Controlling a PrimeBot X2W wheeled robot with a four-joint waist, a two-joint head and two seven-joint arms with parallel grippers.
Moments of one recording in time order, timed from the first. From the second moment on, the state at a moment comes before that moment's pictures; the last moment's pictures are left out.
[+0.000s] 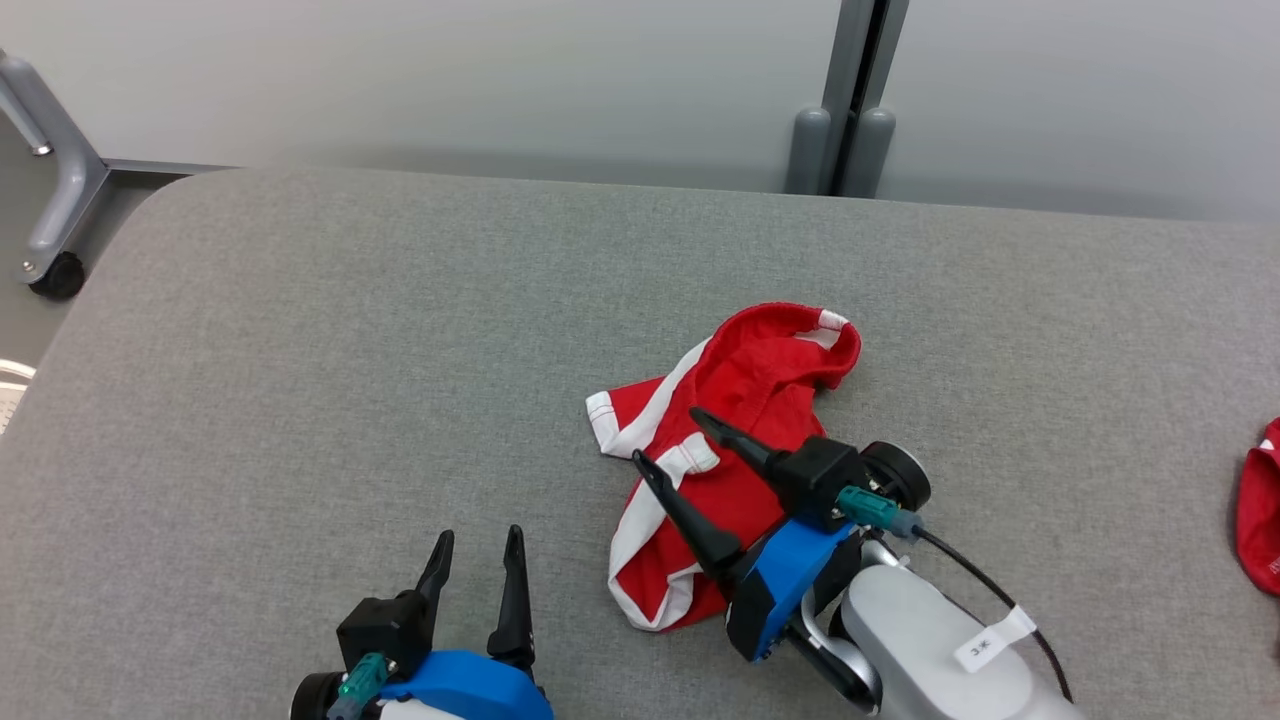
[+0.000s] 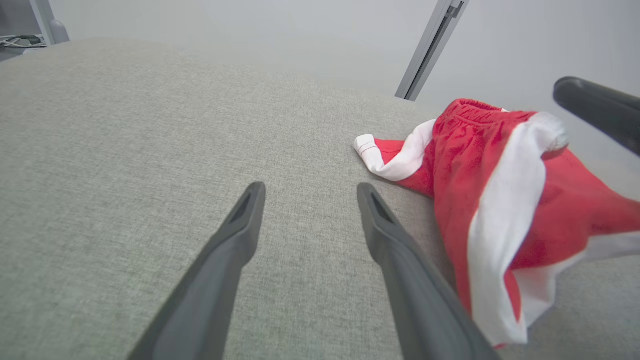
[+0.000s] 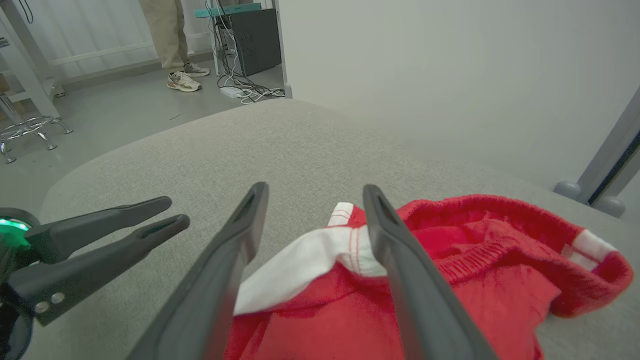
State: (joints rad) left arm -0.10 0.05 -0.36 0.44 -0.42 0.06 -0.26; right arm -0.55 -0.07 0.68 0.64 0.33 0.13 -0.26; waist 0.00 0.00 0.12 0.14
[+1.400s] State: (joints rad) left arm -0.10 0.05 -0.34 0.42 -0.40 0.05 -0.26; right arm -0.33 -0.22 0.33 0.70 0.57 0.13 -0.26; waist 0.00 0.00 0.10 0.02
